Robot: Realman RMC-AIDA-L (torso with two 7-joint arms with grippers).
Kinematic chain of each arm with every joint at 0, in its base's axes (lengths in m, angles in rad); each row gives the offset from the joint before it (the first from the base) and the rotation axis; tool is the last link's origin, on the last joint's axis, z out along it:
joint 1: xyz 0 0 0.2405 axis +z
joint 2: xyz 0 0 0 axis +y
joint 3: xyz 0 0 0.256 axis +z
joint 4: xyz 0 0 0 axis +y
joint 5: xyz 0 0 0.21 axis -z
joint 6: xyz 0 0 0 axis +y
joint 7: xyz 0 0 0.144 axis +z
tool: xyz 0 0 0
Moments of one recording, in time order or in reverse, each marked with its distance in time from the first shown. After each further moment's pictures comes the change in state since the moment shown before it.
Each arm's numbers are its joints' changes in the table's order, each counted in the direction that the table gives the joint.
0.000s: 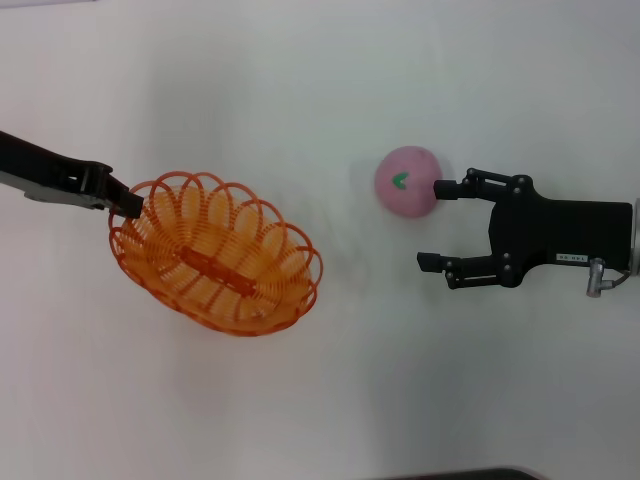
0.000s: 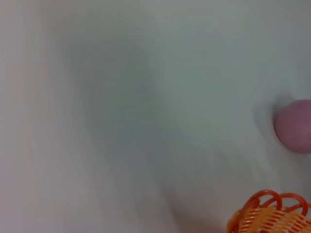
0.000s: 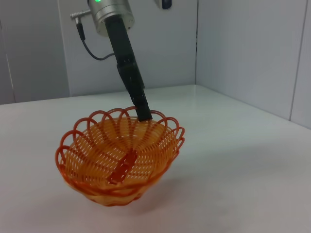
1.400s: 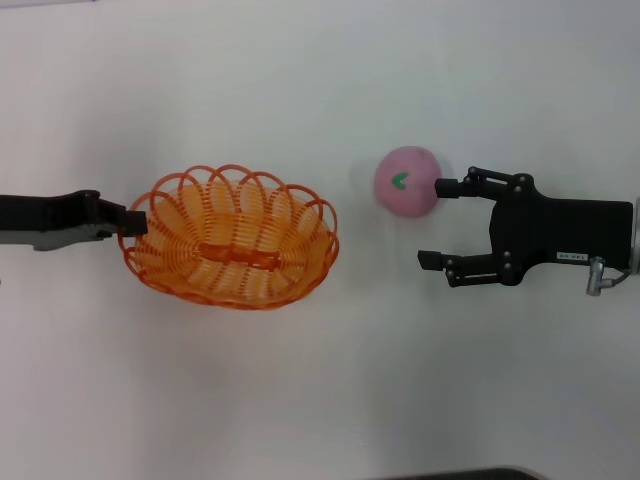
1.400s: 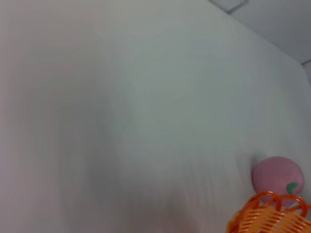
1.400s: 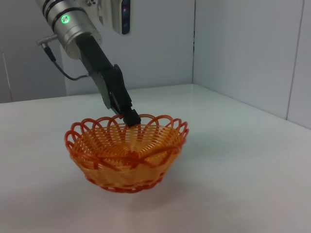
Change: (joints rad) left arm 0.265 -0.077 -0.011 0.087 0.281 -0.060 -0.043; right arm 0.000 0.000 0.002 0.000 -0.002 0.007 0.000
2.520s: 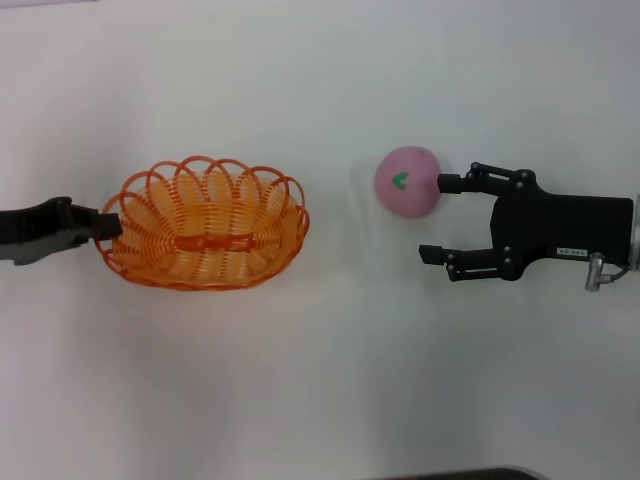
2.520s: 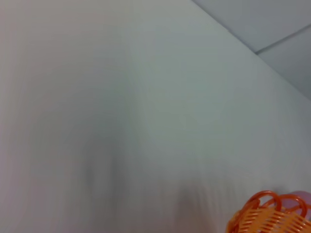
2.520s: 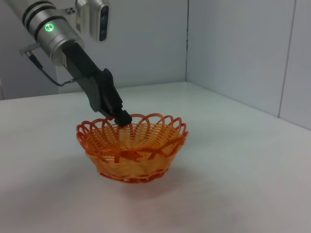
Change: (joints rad) left arm 0.107 -0.008 0.019 0.001 0.092 -0.101 -0.021; right arm 0.002 0.000 0.006 0.002 -0.003 0.019 0.000
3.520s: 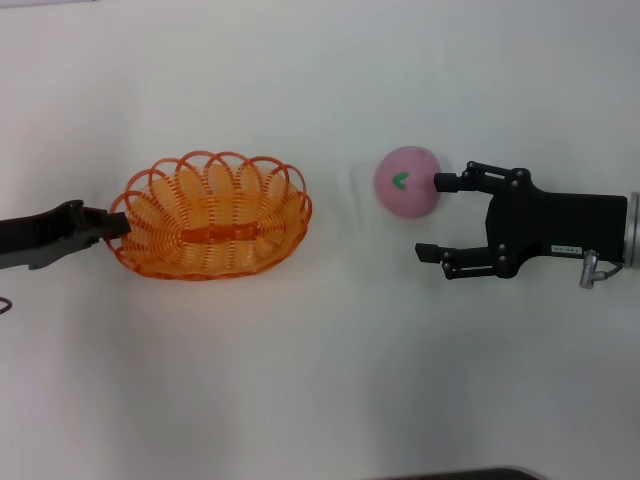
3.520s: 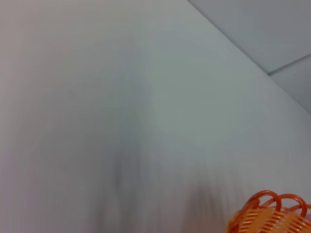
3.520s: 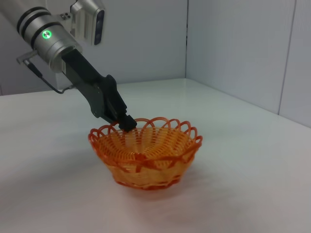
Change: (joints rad) left arm 0.130 0.000 0.250 0.006 0.193 -0.197 -0.054; right arm 0.010 0.001 -0.008 0.007 0.000 0.020 0.000
